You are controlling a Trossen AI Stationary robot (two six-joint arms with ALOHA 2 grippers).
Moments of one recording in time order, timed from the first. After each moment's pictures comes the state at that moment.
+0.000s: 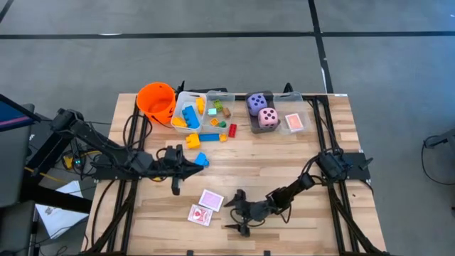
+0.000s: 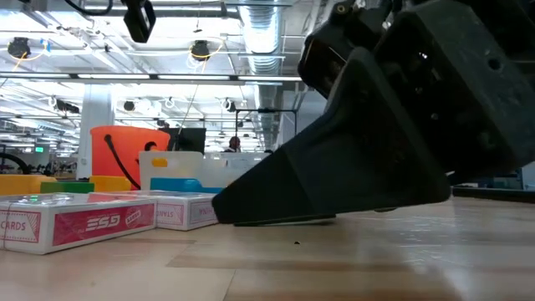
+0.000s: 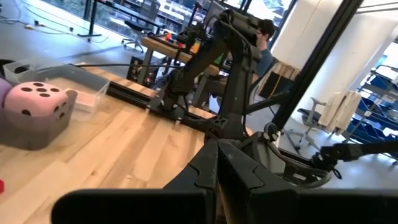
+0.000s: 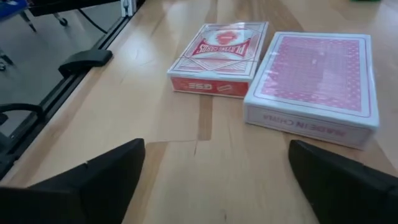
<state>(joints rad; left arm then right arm) -0.47 1.02 0.51 0.49 -0.54 -0.40 0.53 2.23 0.97 0.82 0.34 0.37</state>
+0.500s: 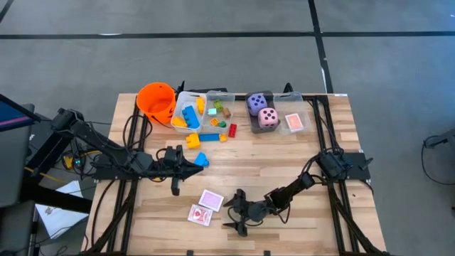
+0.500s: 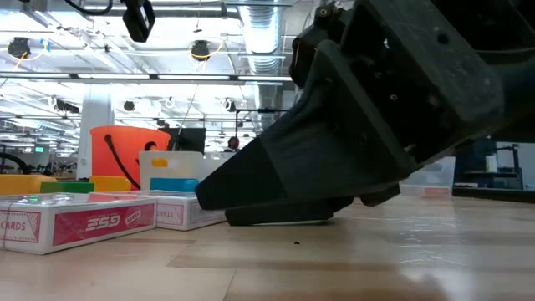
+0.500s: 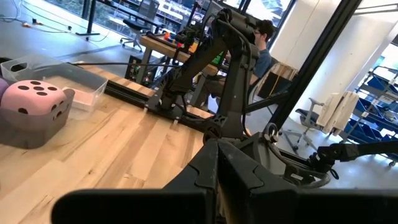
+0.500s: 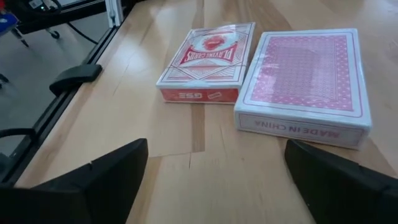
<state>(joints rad) -0.48 1.02 0.51 0.49 -0.54 -0.41 0.52 2.22 0.99 0.75 0.36 0.47</state>
